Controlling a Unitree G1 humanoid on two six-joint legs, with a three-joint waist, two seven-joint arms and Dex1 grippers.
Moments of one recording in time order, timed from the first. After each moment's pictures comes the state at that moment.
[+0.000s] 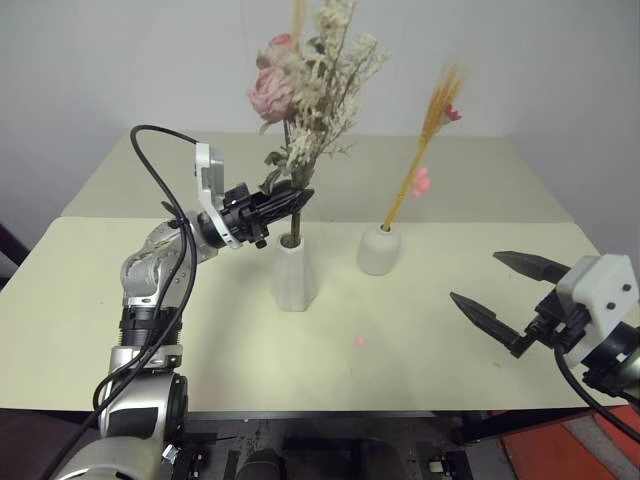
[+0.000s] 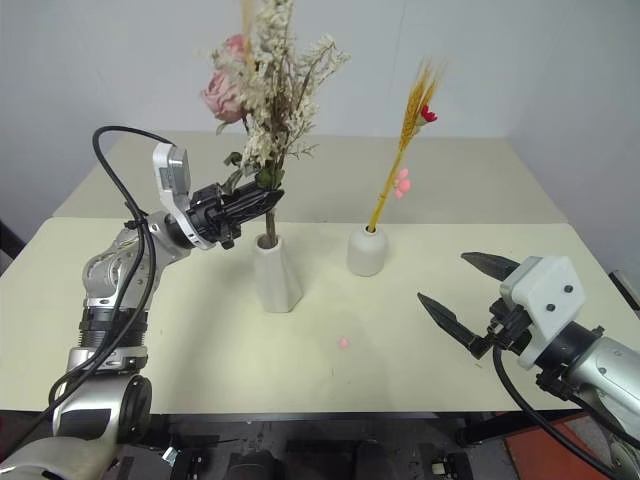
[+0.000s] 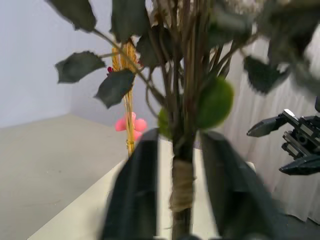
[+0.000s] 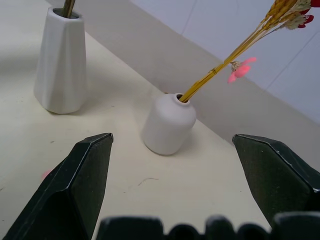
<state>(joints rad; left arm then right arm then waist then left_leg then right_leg) -0.80 0.42 0.16 0.22 -0.67 0.50 -1.12 0.17 -0.78 -0.56 -0.83 0.59 0.55 0.63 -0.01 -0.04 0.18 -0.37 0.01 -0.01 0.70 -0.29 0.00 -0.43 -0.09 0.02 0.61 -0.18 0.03</state>
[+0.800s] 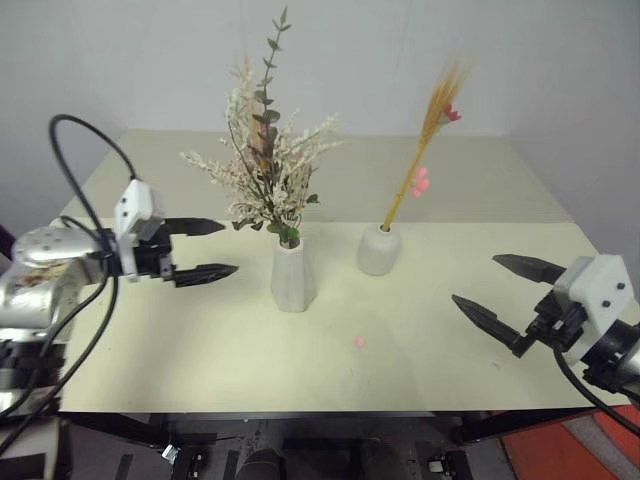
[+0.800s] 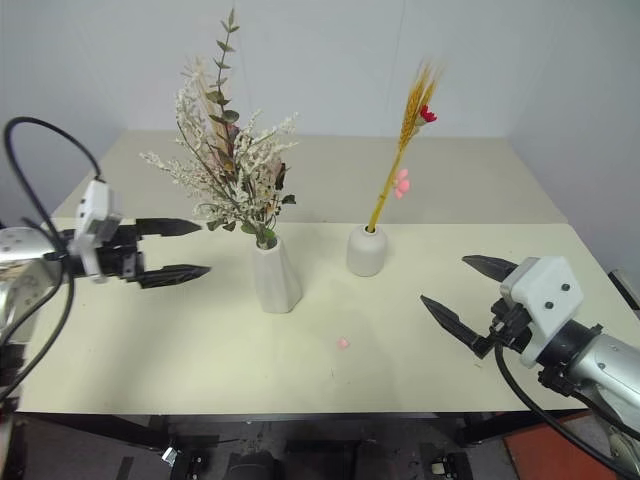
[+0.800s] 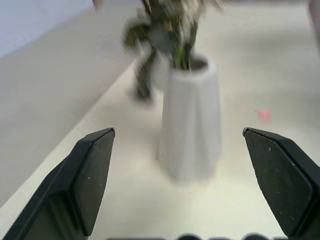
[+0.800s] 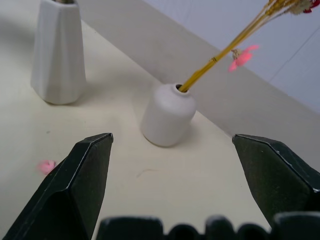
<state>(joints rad) -0.50 0.96 0.18 0.08 -0.50 0.37 -1.33 0.17 -0.80 -0.57 -0.76 0.58 0.53 0.68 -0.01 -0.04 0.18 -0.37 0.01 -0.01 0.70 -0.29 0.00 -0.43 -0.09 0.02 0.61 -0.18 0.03</state>
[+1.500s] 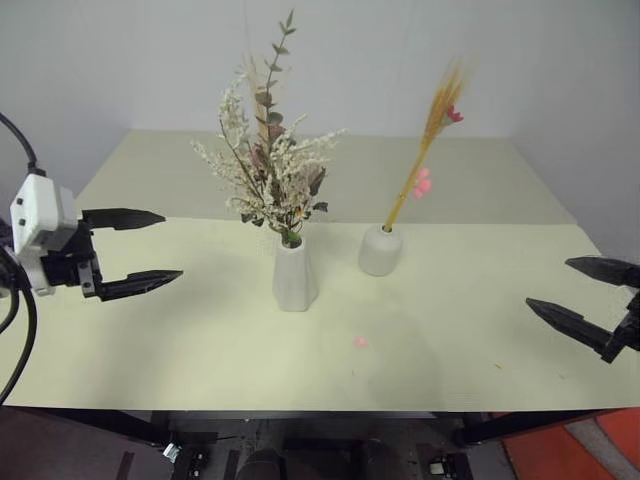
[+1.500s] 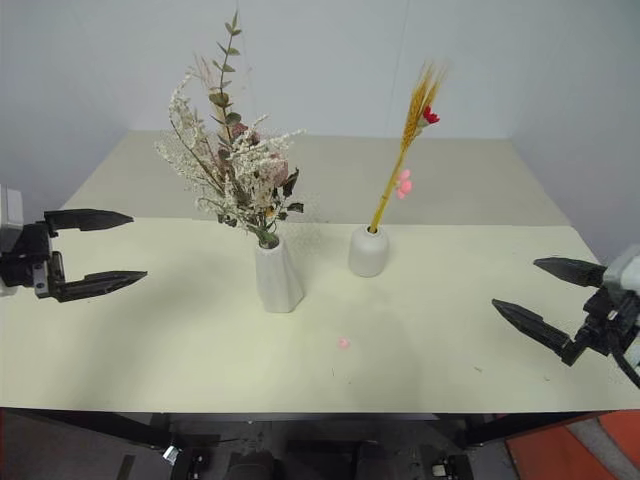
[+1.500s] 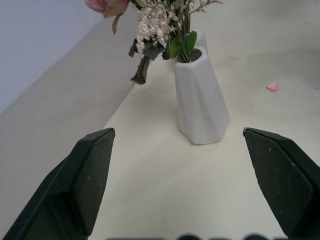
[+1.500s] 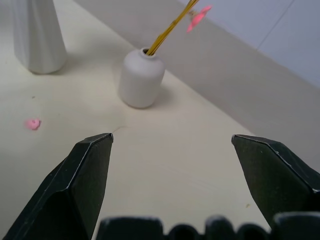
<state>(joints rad) -0.28 1.09 0.47 -0.12 -0.58 0.37 -1.32 0.25 -0.94 -0.81 -0.52 0.65 0.54 0.94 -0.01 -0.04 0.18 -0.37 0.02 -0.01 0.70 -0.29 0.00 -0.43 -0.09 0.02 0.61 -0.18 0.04</state>
